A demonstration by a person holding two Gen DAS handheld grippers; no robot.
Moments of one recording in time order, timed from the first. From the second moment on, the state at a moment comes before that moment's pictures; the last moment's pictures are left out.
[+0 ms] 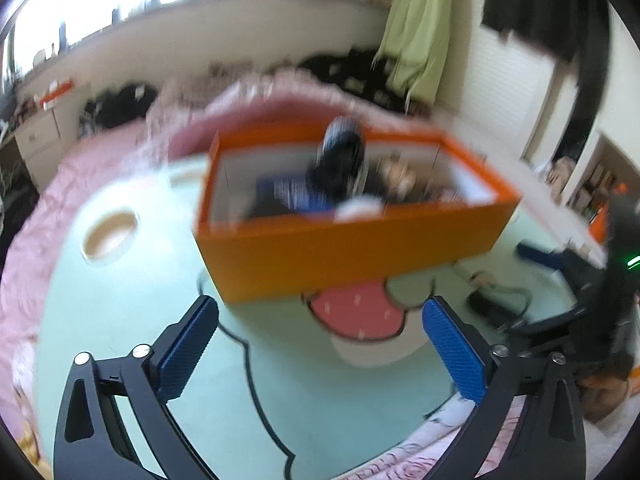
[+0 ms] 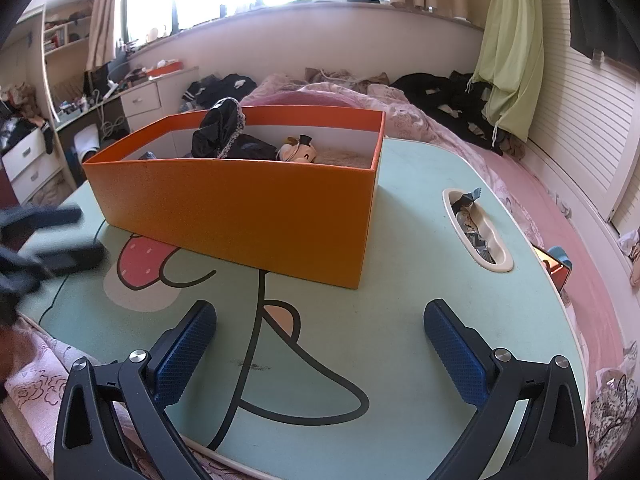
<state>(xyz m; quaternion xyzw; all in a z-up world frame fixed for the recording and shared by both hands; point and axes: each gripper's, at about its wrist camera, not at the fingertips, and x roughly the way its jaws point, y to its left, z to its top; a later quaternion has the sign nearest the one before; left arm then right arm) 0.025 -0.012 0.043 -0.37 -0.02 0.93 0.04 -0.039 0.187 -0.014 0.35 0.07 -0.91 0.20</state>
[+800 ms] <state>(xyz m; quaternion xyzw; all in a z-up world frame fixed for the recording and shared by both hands) -0.130 -0.001 0.051 -0.48 -0.04 0.87 0.08 -0.035 0.188 -0.013 0.35 0.07 -0.91 0.20</state>
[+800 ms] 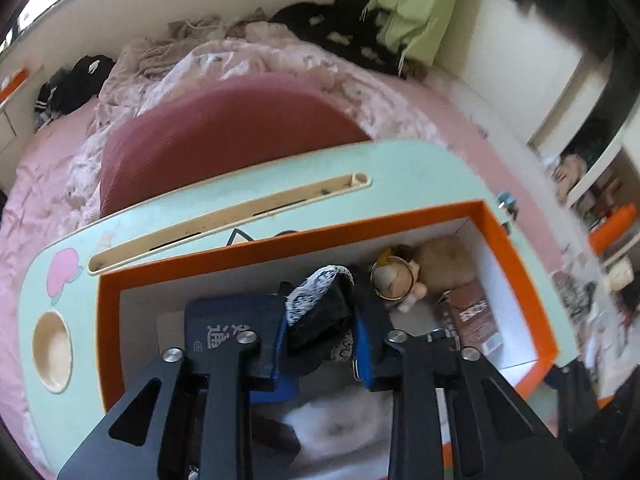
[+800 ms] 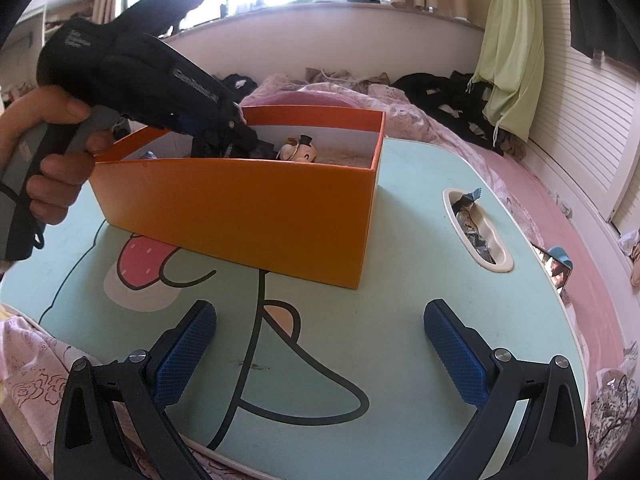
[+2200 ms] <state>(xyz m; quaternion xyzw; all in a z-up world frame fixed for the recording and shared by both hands) 0.057 -0.007 0.028 -0.40 0.04 0.90 0.18 -0.081 0.196 -0.007 0.40 0.03 -0.90 0.17</state>
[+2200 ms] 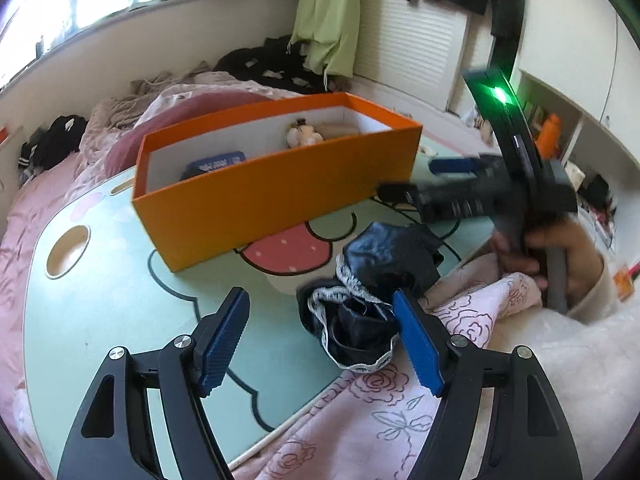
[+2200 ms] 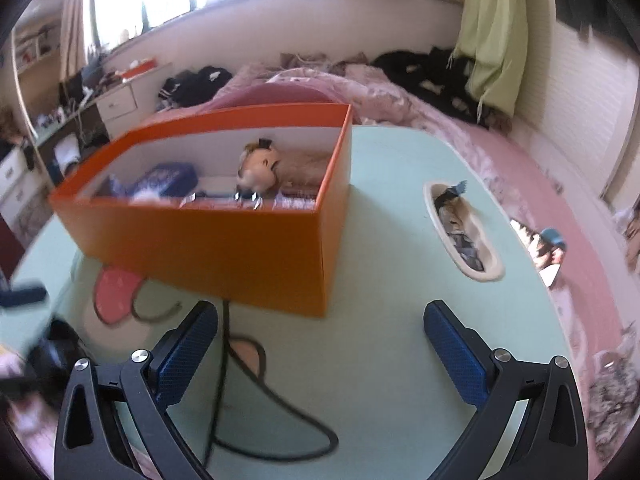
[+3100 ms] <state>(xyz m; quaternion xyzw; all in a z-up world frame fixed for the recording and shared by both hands) 0.066 -0.023 0.025 -0.37 -0.01 0.92 0.10 -0.132 0.061 0.064 0.48 -0.02 -0.77 0.42</state>
